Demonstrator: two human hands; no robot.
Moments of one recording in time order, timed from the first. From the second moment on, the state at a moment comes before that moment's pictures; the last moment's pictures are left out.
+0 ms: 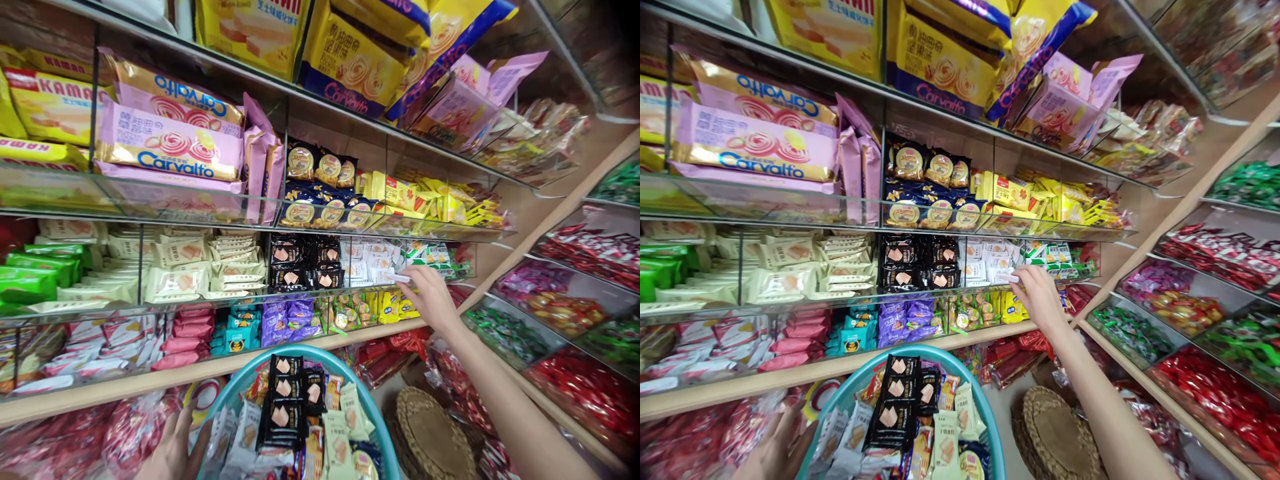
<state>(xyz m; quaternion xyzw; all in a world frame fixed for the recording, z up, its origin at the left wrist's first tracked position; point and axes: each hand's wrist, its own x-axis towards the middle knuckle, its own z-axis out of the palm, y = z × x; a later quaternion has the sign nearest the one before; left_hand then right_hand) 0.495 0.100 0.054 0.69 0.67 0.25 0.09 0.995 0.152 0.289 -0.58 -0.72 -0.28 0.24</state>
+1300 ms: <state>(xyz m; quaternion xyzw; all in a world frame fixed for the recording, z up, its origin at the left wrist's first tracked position) 0.516 0.093 0.072 0.72 0.57 0.32 0.25 0.699 0.037 0.112 -0.51 -0.83 0.21 0.10</state>
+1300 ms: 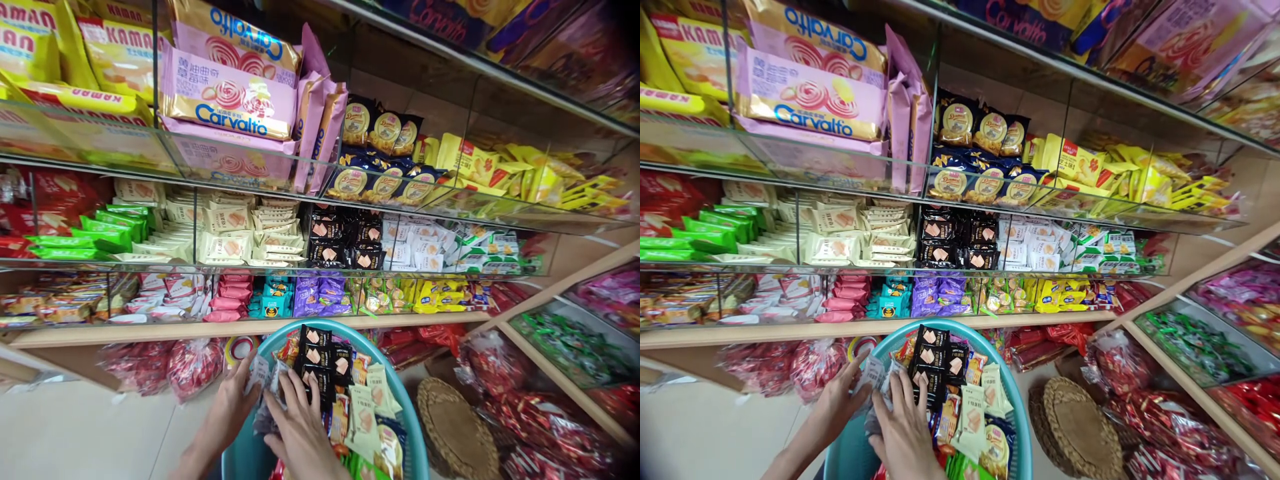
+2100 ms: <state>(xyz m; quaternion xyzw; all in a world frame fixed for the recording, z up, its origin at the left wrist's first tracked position) 0.540 0.085 0.031 0.74 0.62 0.24 0.11 0.695 0.042 0.102 -0.53 -0.82 0.19 0.12</state>
